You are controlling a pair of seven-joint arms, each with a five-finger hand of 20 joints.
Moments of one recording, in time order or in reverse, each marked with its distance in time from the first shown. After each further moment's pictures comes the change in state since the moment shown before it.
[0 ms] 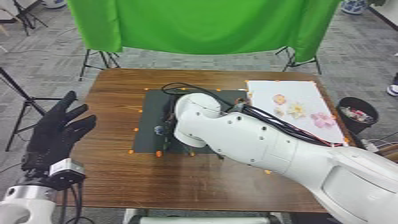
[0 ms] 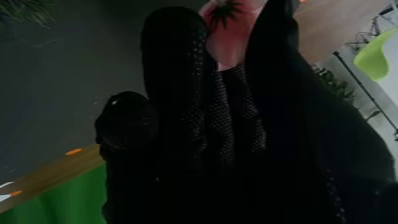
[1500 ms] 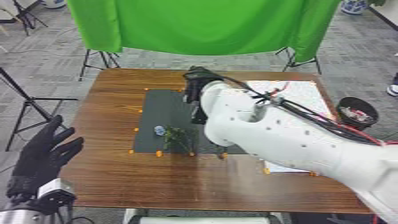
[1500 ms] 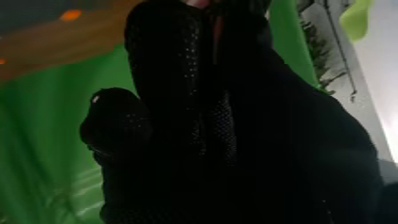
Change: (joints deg) left arm 11.3 -1.2 -4.1 -2.8 -1.8 4.6 1.7; right arm 2.7 12.1 -1.8 -12.1 -11.5 2.4 -2.5
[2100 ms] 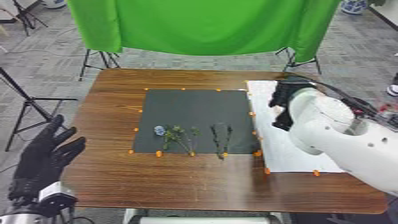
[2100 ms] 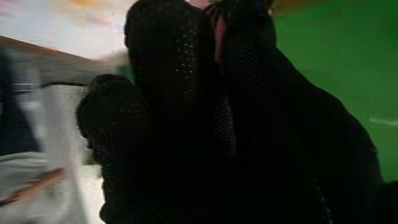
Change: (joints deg) left arm 4.2 6.0 1.3 -0.2 -6.7 1.2 9.8; right arm -10.9 30.7 13.2 -15.4 0.0 -0.9 4.5
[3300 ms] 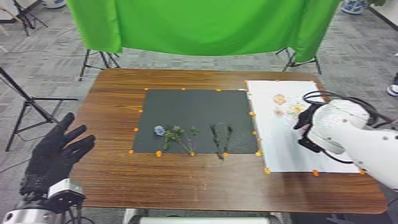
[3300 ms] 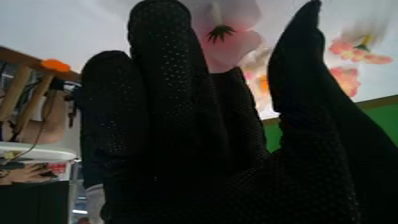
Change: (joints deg) left arm -5.1 -1.9 3.3 0.8 2.8 -1.7 -4.2; right arm -9.8 3.4 9.3 8.0 11.2 -8.9 11.4
